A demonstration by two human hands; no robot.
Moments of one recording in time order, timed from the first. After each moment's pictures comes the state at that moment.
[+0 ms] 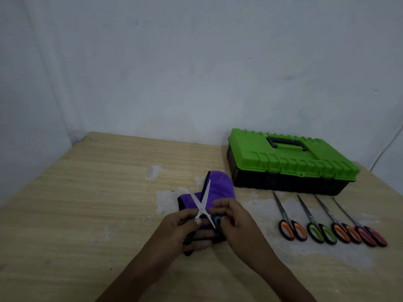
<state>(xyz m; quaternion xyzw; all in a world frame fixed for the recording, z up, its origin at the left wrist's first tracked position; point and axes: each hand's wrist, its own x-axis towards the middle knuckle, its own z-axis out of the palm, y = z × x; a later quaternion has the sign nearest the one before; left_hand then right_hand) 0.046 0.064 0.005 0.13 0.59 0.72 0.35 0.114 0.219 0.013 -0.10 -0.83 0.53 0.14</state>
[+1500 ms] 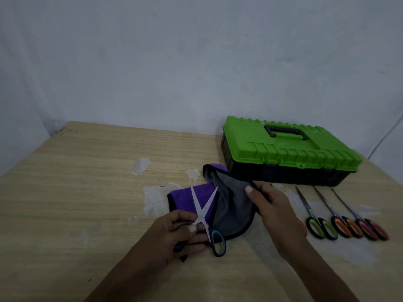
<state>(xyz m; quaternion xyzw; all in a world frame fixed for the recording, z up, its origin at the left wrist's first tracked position) 0.032 0.071 -0.018 0.08 0.53 0.74 0.41 0.114 0.284 0.023 -0.16 -0.74 0.61 0.23</state>
